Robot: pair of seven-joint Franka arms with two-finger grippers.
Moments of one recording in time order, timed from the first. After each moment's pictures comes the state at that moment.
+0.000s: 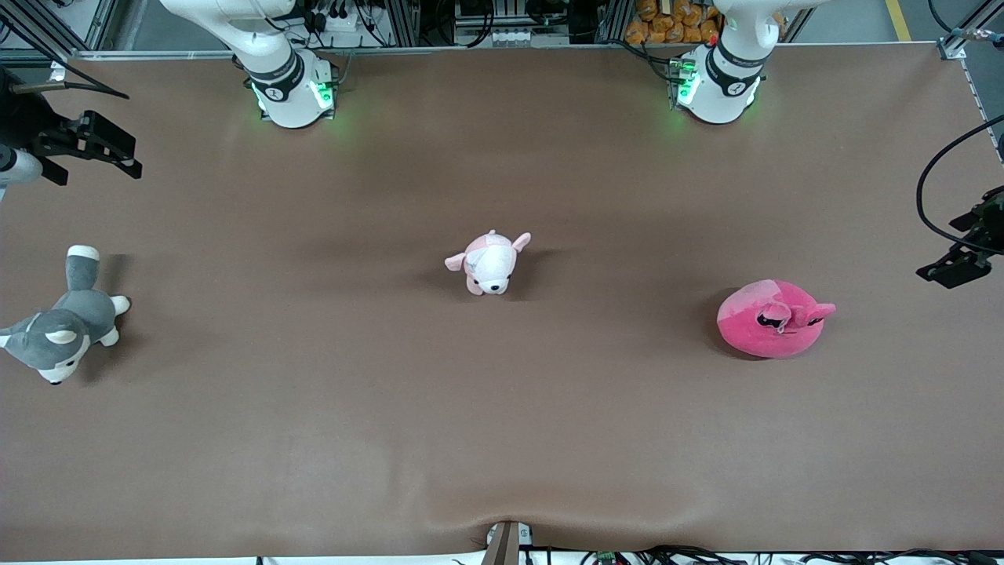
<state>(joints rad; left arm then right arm) 0.12 0.14 -0.01 -1.56 0.10 1.64 -0.79 0.00 -0.06 0.04 -1.53 0.01 1.43 -0.05</state>
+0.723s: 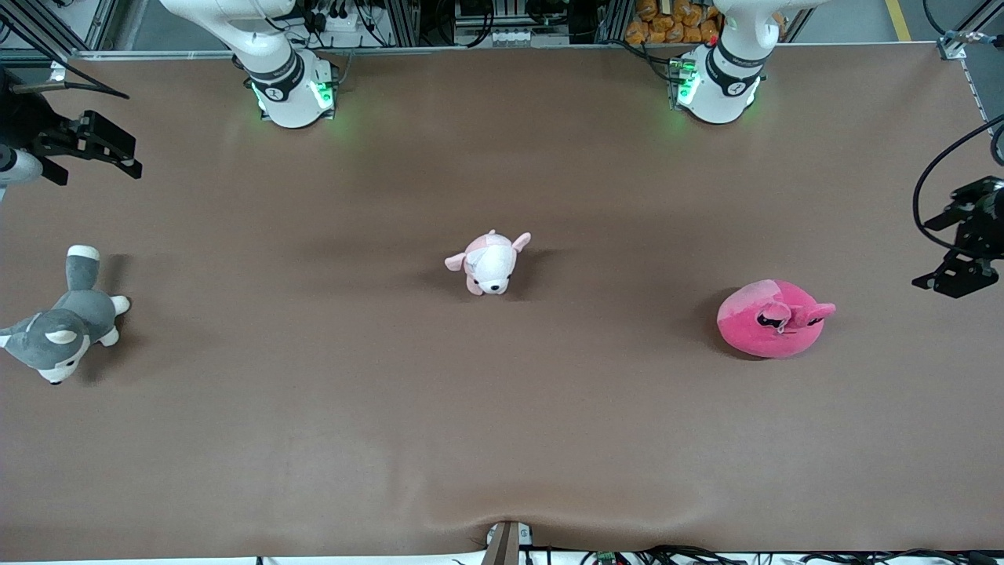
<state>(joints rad) 0.11 0.16 -0.03 -1.55 0.04 1.63 -1.27 0.00 -0.06 0.04 -1.53 0.01 1.43 -0.05</state>
